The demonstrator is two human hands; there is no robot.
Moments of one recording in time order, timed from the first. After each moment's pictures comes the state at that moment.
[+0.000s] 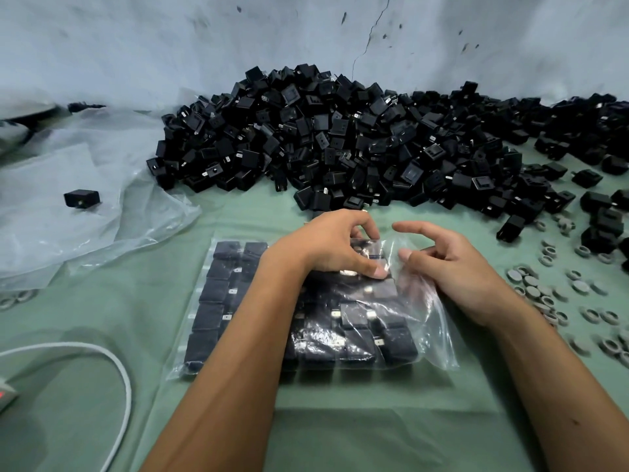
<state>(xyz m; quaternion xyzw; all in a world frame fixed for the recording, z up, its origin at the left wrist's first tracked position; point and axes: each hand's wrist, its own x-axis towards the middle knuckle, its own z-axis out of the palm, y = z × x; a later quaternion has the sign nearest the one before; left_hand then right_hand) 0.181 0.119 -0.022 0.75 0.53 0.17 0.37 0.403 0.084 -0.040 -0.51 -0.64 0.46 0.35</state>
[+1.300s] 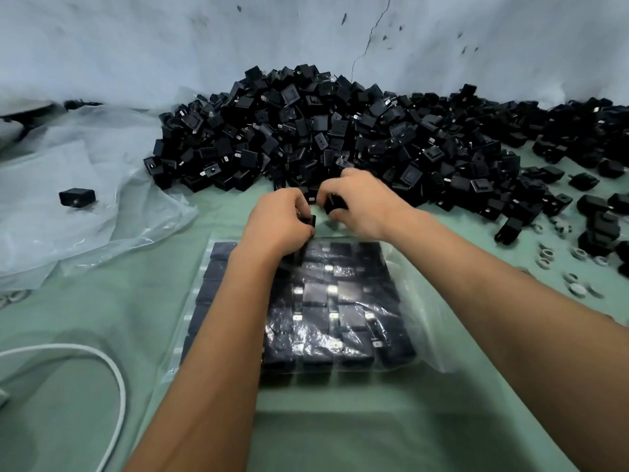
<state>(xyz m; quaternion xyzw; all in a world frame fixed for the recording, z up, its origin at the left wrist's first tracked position) 0.135 0.134 -0.033 0.64 0.69 0.28 0.18 0.301 0.180 -0.006 -0.48 -0.86 0.07 0.12</state>
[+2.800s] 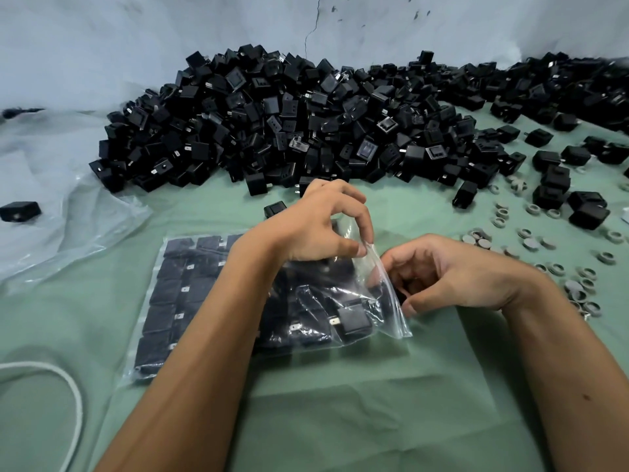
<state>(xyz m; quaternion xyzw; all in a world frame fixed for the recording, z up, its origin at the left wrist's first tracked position) 0.218 0.104 -0.002 0.83 0.43 0.17 0.31 0.456 0.067 -0.034 -0.33 -0.70 0.62 0.14</state>
